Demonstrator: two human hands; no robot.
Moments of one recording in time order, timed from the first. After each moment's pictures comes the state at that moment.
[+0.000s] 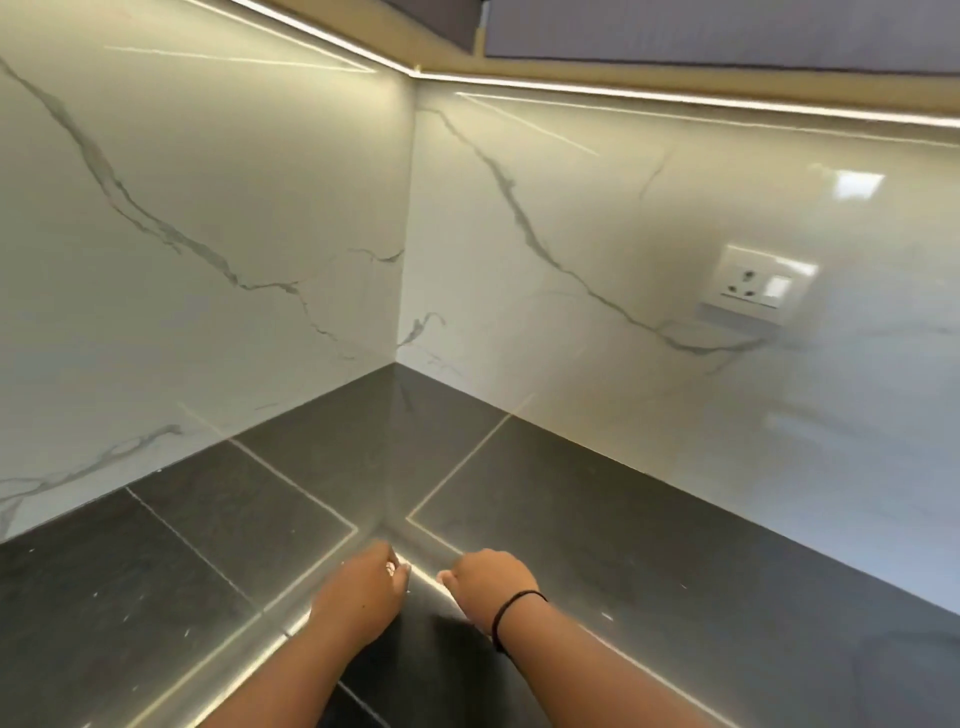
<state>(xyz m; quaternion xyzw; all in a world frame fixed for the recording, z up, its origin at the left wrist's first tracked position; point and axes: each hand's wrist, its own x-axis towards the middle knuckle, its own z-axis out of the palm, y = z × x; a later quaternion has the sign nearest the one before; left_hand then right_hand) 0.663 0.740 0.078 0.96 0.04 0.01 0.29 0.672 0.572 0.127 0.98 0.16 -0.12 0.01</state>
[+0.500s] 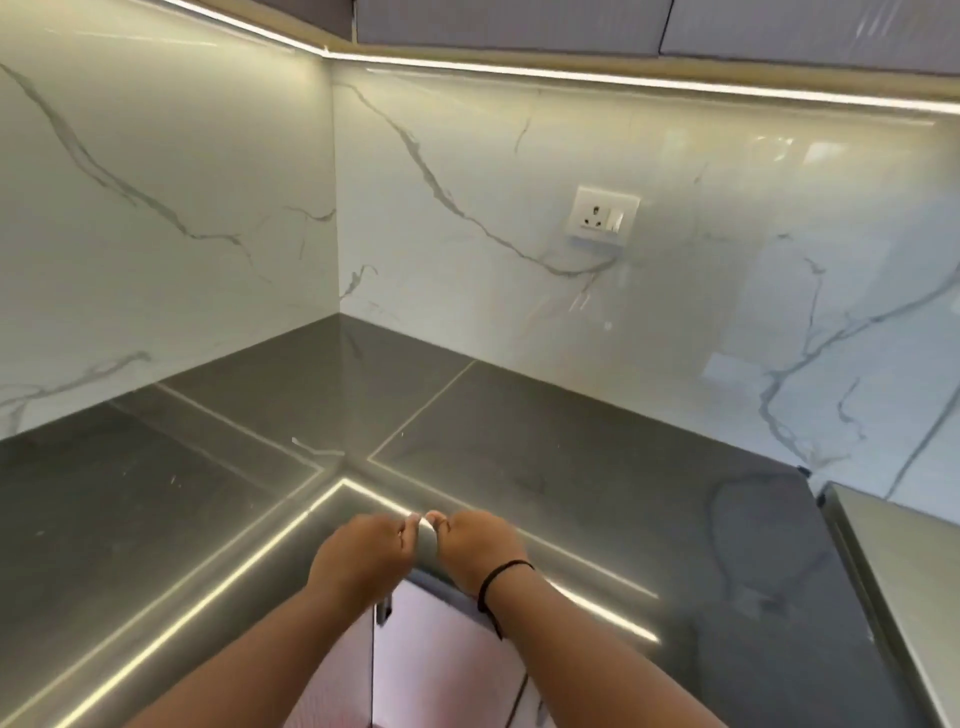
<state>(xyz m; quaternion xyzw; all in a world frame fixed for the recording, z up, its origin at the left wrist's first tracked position) 0.460 0.627 0.110 0.97 -0.06 0.08 0.23 0.456 0.476 0.137 0.99 0.05 -0.03 -0.15</state>
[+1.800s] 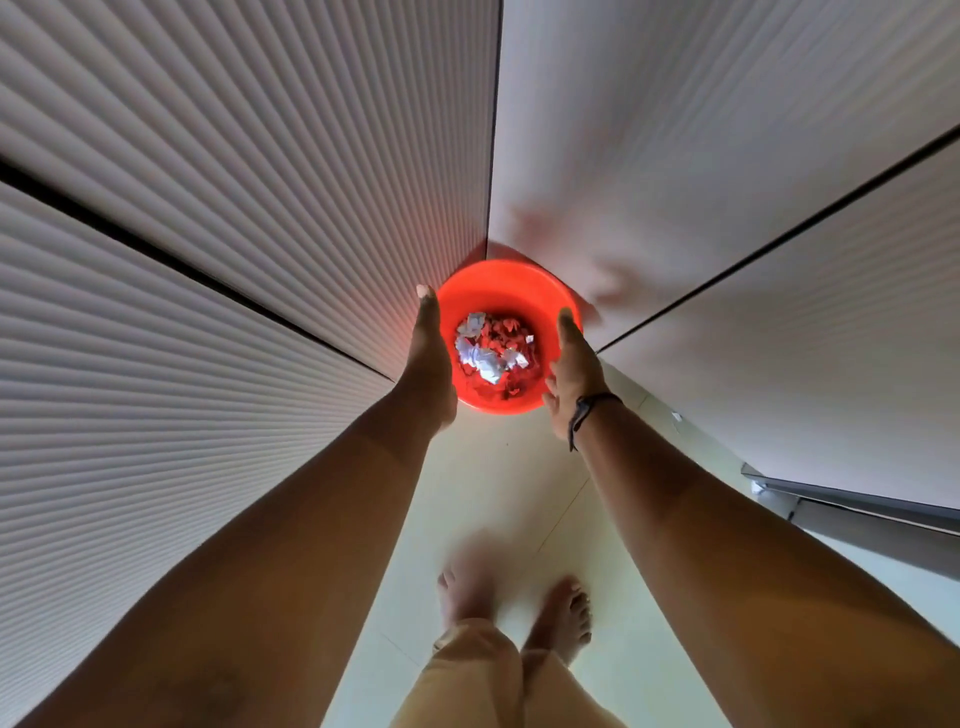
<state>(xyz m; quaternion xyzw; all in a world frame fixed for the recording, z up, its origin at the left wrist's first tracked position) 0.341 0.632 -0.357 0.51 0.41 -0.17 0.73 0.346 0.510 -0.377 0.55 -0.43 -0.26 -0.67</state>
